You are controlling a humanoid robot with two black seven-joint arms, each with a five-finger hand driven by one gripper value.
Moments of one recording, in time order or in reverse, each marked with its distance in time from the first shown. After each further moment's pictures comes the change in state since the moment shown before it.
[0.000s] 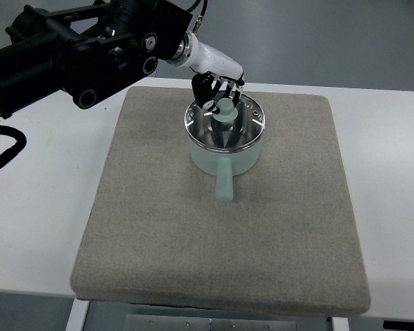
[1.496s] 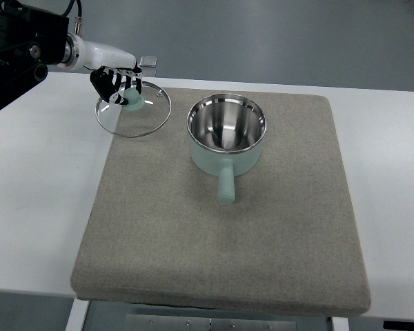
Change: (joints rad) left arm 0.195 0.353 -0.014 -0.052 -0.001 0.153 -0.008; right arm 0.000 0.000 0.000 0.000 0.000 0.000 0.000
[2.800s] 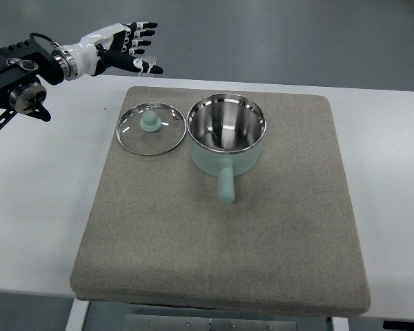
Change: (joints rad) left arm 0.124 -0.031 -0.010 0.099 -1.388 0.217 0.002; right arm 0.000 0.000 0.000 0.000 0.000 0.000 0.000
